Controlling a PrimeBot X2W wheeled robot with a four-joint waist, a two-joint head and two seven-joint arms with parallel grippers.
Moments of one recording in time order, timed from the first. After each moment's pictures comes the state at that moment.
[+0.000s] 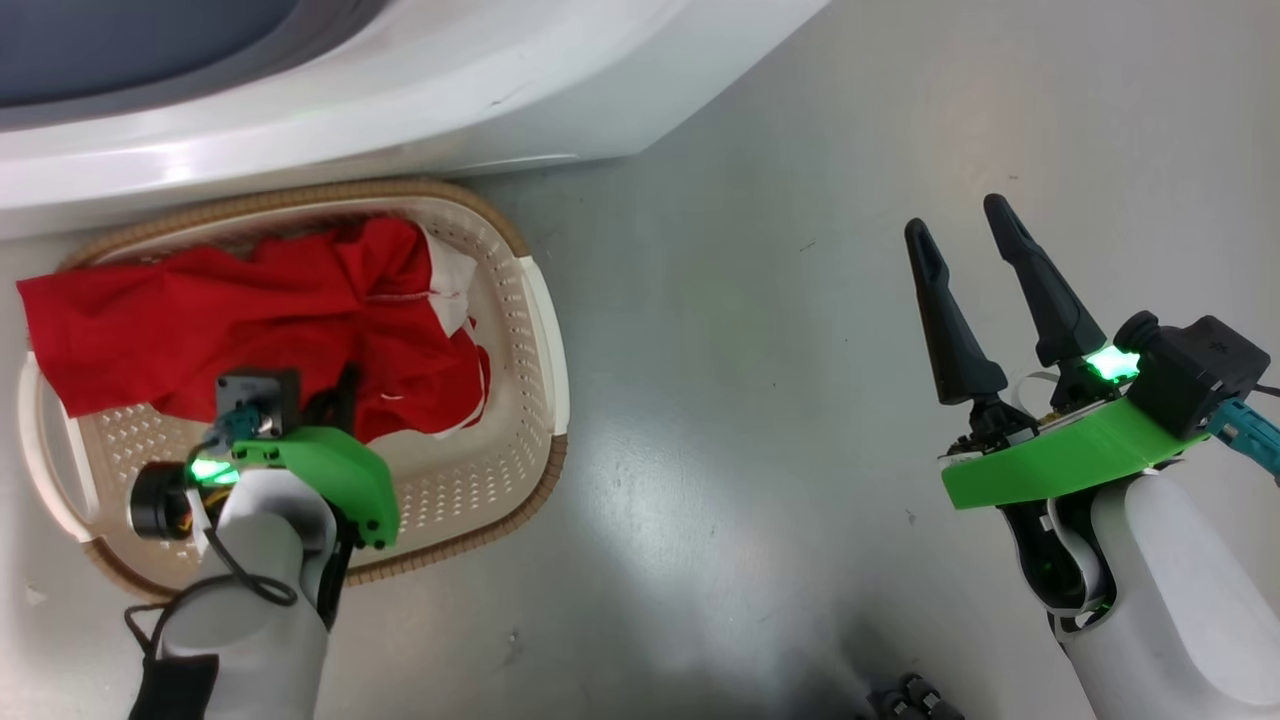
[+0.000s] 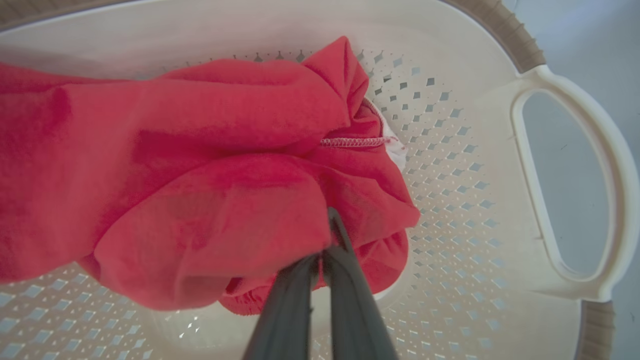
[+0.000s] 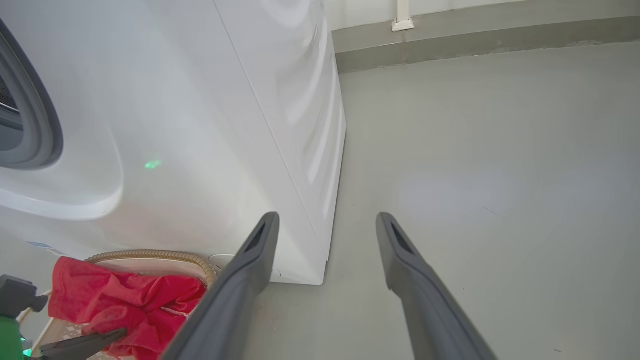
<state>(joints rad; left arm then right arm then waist) -0.79 0.04 -0.04 1.17 -0.11 -0.11 -0.26 -0.39 -0.14 0.18 0.17 0.48 0.12 -0.26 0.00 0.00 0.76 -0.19</state>
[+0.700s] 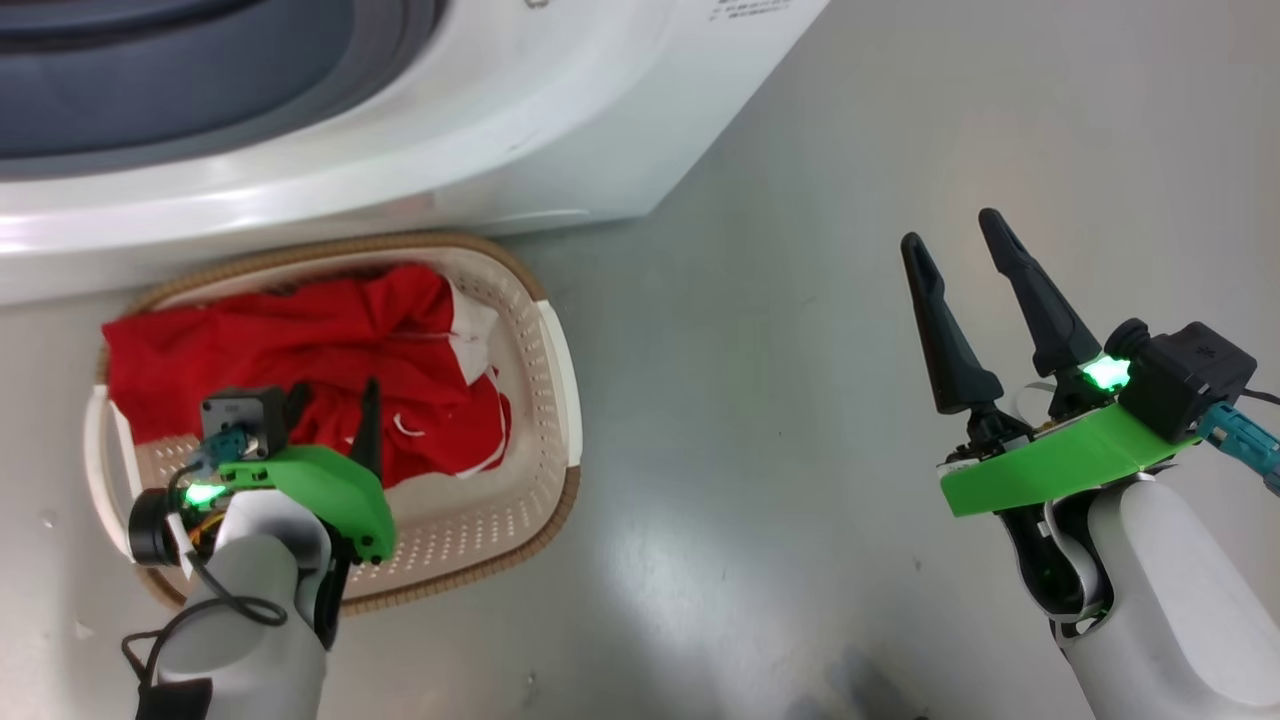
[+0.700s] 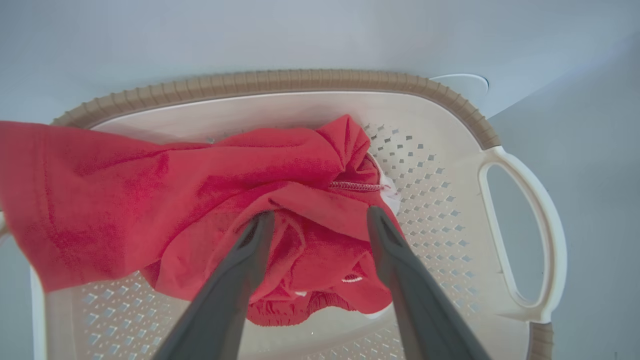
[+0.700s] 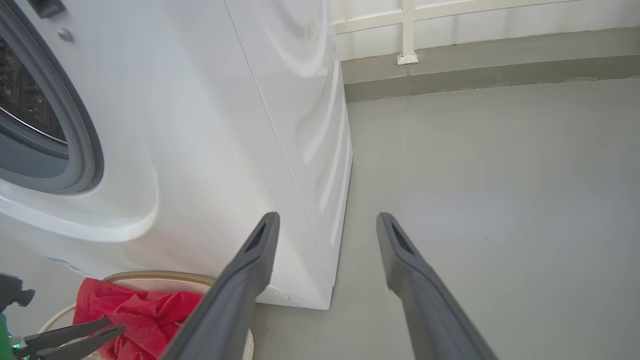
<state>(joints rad) -0.76 0.04 -0.02 1.16 -0.15 -0.12 -0.26 -0.39 -0.14 0.19 0.19 0.48 0.12 -0.26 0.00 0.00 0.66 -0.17</state>
